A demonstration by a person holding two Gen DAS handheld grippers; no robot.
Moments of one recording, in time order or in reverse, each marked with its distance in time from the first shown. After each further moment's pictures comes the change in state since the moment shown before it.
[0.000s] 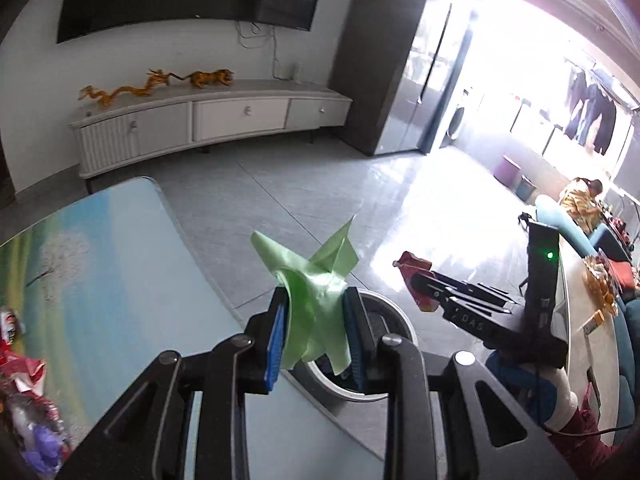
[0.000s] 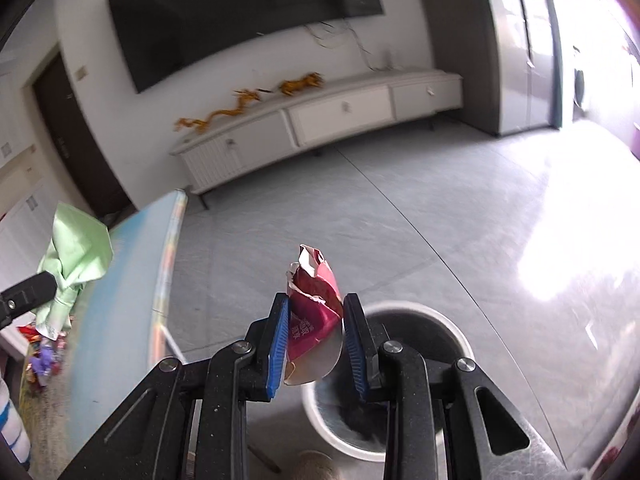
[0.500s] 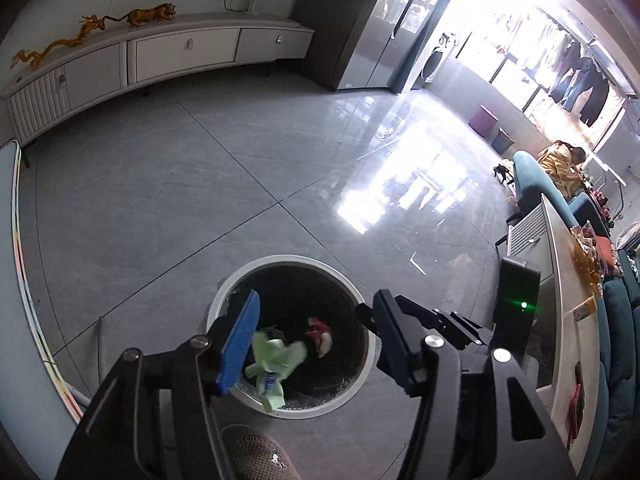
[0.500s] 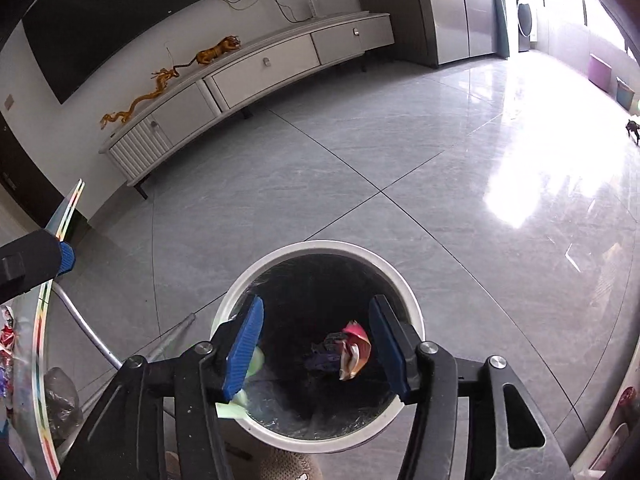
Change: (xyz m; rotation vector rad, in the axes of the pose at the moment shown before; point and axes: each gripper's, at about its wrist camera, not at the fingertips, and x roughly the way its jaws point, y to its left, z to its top) left arm 0.159 -0.074 0.010 0.002 0.226 -0.113; right arm 0.049 -0.094 -0.038 0.178 0.125 -0.120
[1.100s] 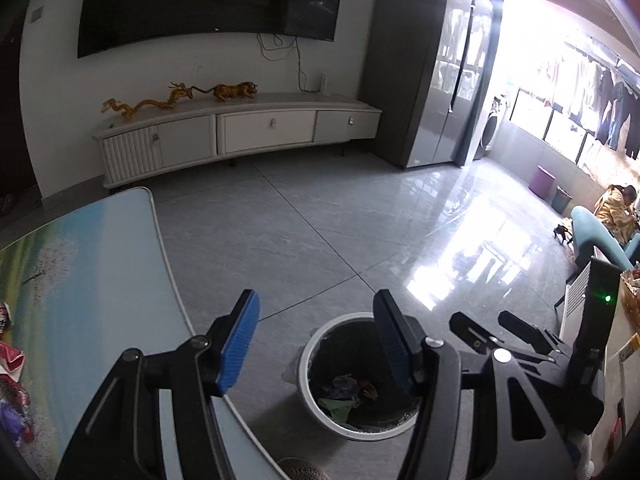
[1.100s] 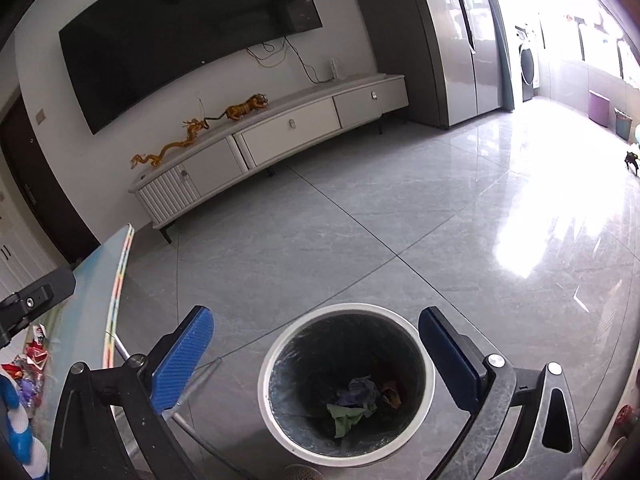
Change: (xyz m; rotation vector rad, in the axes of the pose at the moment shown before) left arm -0.129 0.027 -0.031 -0.048 -0.321 0.289; right arm -0.084 0.050 0.017 -0.049 -0.231 0.056
